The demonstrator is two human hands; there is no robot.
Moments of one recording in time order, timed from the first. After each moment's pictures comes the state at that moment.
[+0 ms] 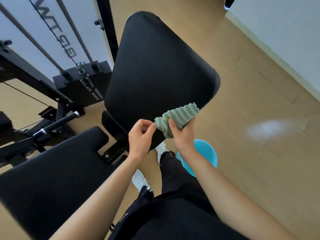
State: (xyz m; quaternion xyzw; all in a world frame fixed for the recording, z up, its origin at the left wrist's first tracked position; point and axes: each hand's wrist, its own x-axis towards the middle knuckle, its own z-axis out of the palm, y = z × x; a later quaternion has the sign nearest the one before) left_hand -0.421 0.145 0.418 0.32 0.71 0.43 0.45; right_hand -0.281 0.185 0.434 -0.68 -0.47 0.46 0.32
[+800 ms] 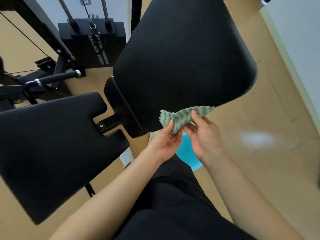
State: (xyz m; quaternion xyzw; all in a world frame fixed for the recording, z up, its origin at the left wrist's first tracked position) left_hand -0.353 0.129 0.401 -0.36 0.31 0.49 0.73; right_hand -0.267 0.182 0.483 -0.65 -0.21 0.65 0.33
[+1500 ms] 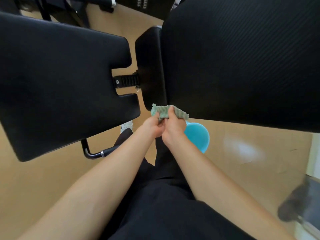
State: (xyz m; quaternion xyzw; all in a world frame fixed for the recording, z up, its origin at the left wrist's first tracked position) left_hand -0.398 0.078 0.232 -0.64 0.27 0.47 0.55; right_hand -0.375 0.107 0.303 -0.78 -0.11 0.58 0.21
